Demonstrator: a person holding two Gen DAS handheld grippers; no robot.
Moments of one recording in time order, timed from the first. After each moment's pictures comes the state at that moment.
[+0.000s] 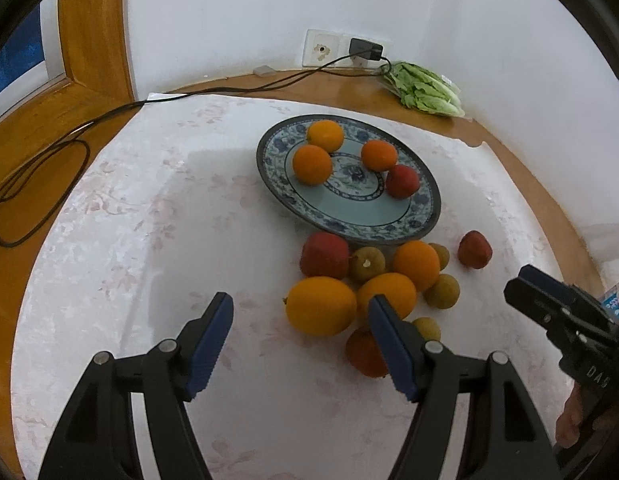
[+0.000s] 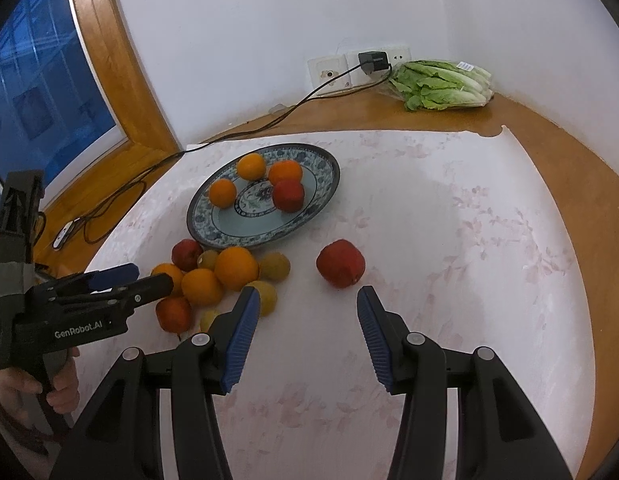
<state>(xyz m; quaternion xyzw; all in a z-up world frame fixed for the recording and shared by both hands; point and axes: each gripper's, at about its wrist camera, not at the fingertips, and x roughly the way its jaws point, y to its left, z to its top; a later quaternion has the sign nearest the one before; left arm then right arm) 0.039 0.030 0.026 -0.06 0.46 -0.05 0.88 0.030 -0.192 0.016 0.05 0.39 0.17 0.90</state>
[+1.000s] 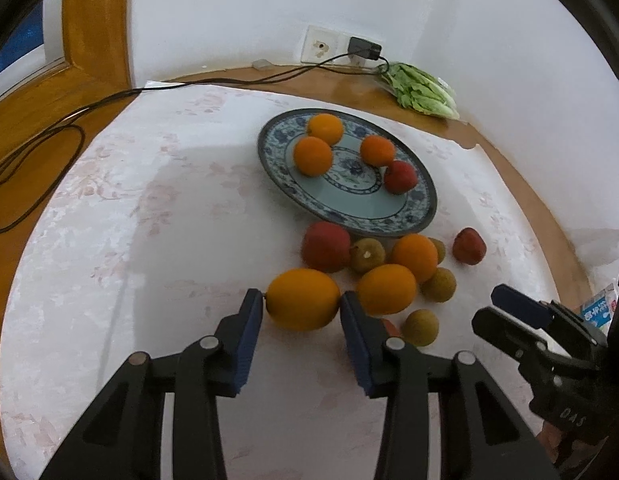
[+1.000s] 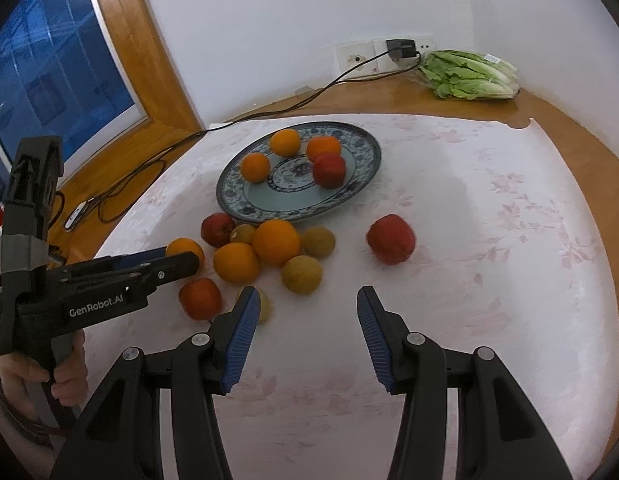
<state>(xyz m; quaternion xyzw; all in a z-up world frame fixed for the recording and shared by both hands) 0.034 0.040 0.021 -0.09 0.47 -0.06 0.88 0.020 -0.163 0.007 0.04 0.41 0.21 0.89</state>
